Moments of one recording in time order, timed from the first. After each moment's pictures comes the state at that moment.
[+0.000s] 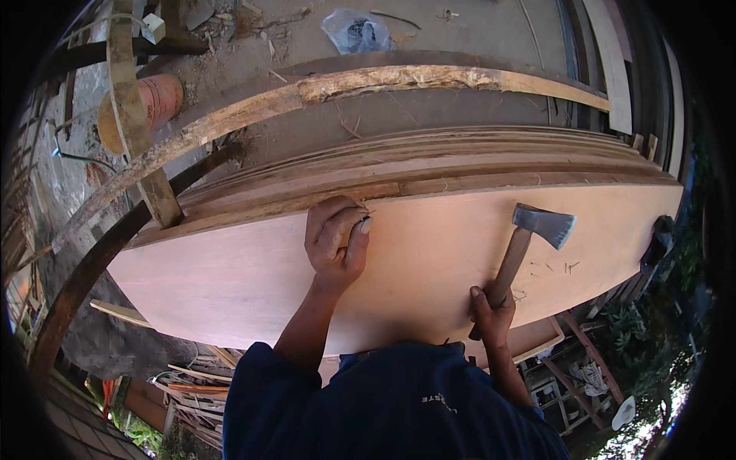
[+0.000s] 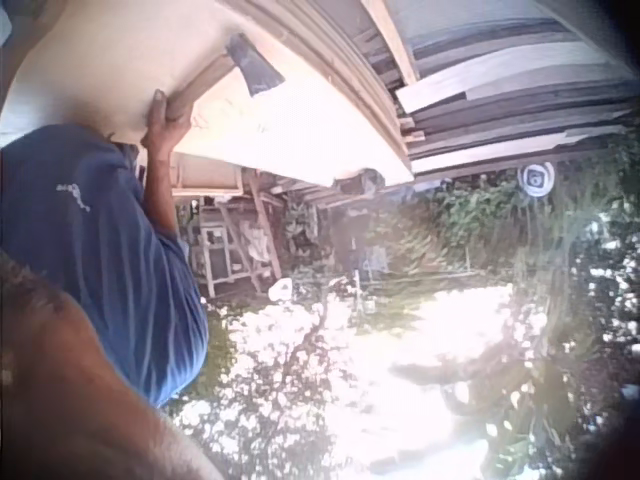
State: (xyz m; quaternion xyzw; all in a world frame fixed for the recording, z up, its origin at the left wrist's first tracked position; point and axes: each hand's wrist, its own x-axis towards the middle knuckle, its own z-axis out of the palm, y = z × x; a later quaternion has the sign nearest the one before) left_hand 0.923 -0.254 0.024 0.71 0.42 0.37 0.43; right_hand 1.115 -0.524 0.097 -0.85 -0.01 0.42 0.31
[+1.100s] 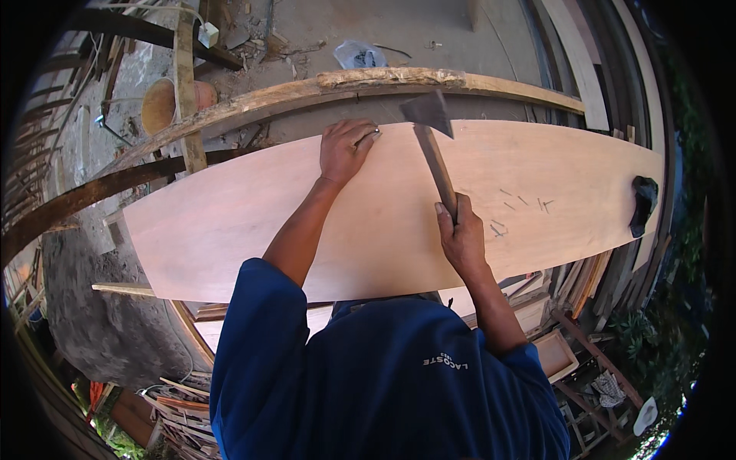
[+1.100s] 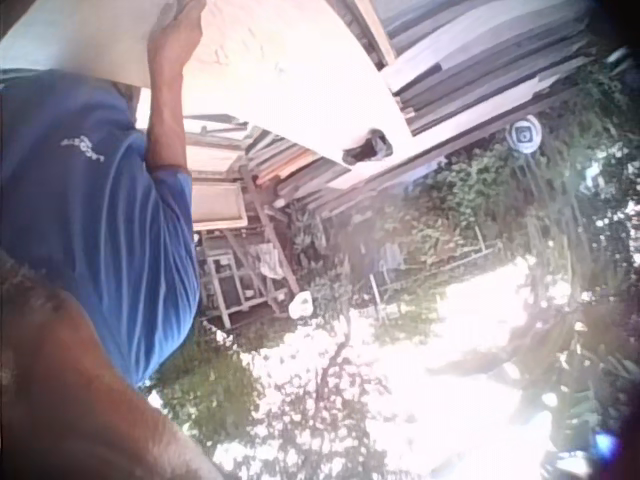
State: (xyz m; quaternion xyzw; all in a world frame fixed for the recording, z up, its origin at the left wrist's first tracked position) left_hand 0.930 -0.253 0.029 0.84 0.34 0.28 0.33; right_hand 1.086 -0.483 0.167 -0.82 -0.38 0.32 0.27
